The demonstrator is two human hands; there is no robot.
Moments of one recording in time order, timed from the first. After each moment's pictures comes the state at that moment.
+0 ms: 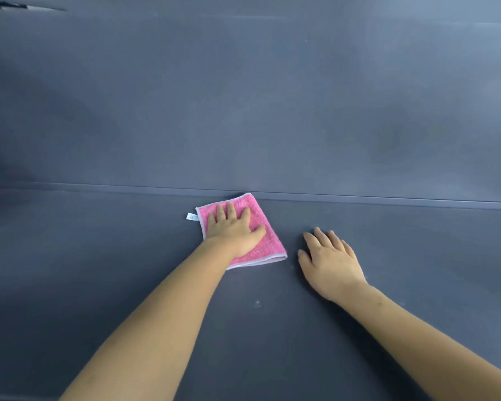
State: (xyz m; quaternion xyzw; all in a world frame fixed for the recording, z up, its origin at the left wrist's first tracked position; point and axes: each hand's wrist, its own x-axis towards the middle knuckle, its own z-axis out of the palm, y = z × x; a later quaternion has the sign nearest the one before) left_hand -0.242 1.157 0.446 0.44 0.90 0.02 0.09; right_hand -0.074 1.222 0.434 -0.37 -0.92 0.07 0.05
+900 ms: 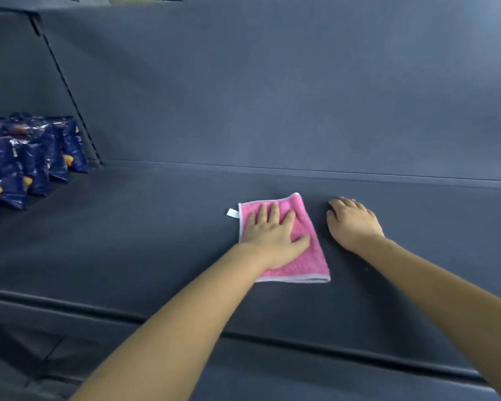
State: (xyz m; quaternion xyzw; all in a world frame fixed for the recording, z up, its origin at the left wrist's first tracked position) left_hand -0.263 1.031 0.444 0.51 0.86 0.01 0.10; right_hand -0.168 1.162 0.440 -0.38 -0.91 0.11 0.09
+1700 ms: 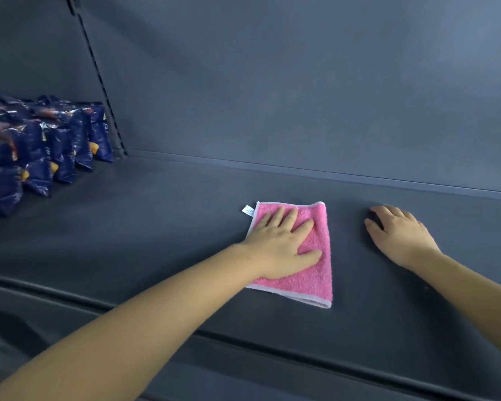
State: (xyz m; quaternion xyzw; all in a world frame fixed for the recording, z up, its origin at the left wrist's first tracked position) left_hand -0.304 0.983 0.447 0.56 0.82 0.00 0.10; right_hand -0.175 1.155 0.442 -0.39 -0.91 0.09 0.08
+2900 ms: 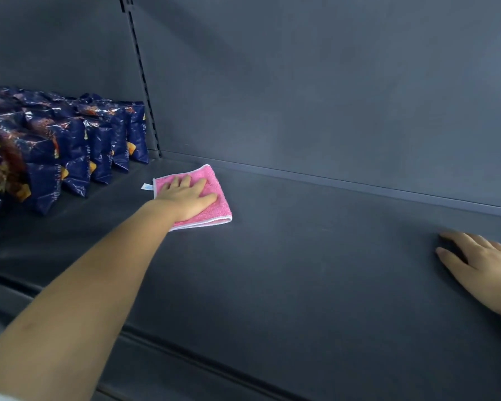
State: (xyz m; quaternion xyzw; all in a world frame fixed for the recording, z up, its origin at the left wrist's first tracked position) left_hand -0.511 0.897 0.447 0.27 0.96 0.02 0.07; right_hand -0.179 1.158 0.439 -0.43 -0.90 0.09 0.08
